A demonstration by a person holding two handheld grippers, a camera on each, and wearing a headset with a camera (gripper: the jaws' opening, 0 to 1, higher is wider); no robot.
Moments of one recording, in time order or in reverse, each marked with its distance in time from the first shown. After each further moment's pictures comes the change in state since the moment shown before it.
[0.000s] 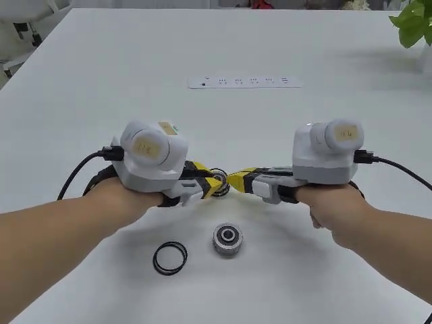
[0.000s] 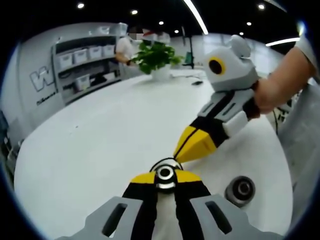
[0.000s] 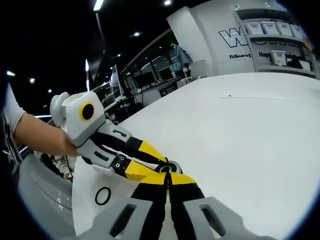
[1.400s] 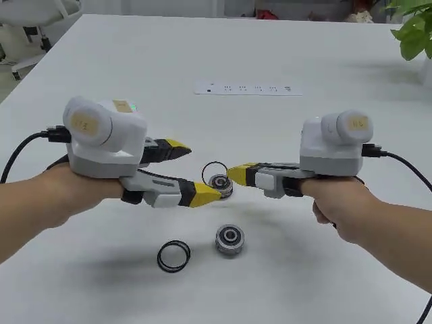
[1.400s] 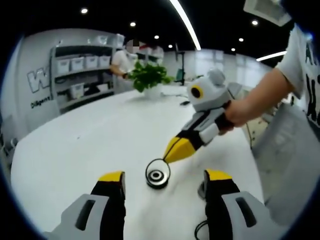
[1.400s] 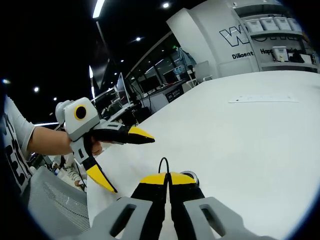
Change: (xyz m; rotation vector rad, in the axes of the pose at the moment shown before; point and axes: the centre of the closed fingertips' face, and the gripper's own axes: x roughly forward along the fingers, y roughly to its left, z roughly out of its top) left arm -0.069 -0.008 0.027 -0.040 -0.126 -0.110; right arm -0.007 0.026 0.023 0.049 -0.025 0.070
